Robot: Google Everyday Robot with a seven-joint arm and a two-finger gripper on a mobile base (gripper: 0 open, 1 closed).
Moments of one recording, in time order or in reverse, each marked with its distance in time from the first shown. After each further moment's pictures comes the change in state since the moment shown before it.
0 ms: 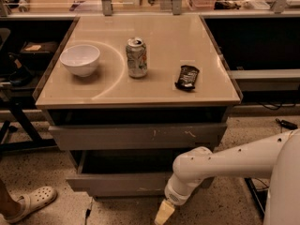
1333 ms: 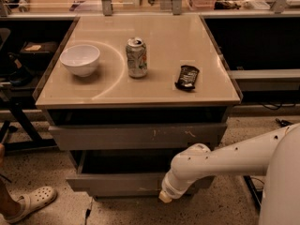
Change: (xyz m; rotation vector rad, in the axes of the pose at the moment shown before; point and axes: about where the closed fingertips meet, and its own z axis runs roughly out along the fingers) arm -0.025 -0.019 -0.008 0.093 -0.064 -0.002
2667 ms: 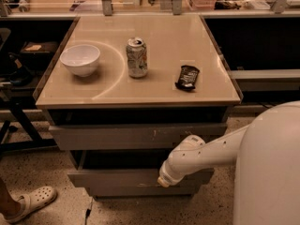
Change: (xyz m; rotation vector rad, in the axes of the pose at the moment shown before) arm -0.036 -0.051 0.001 0.140 -0.061 -0.001
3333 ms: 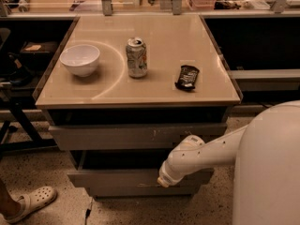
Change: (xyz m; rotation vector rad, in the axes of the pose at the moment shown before) arm 0.000 0.000 0.000 0.000 0.000 0.000
